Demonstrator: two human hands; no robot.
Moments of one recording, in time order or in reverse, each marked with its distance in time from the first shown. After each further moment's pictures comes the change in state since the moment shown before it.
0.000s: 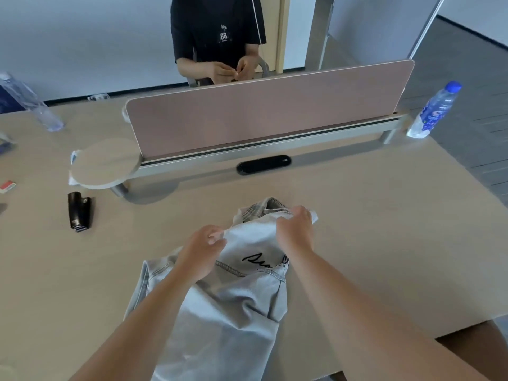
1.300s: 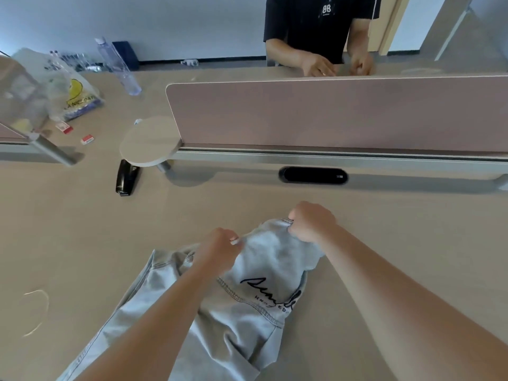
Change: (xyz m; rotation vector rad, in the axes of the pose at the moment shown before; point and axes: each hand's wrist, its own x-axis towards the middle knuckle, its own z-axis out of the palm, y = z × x) left_hand 0.061 0.026 0.031 0.249 0.091 -0.372; right_hand 0.142 -0.062 0.020 -0.988 -0.662 -0.606
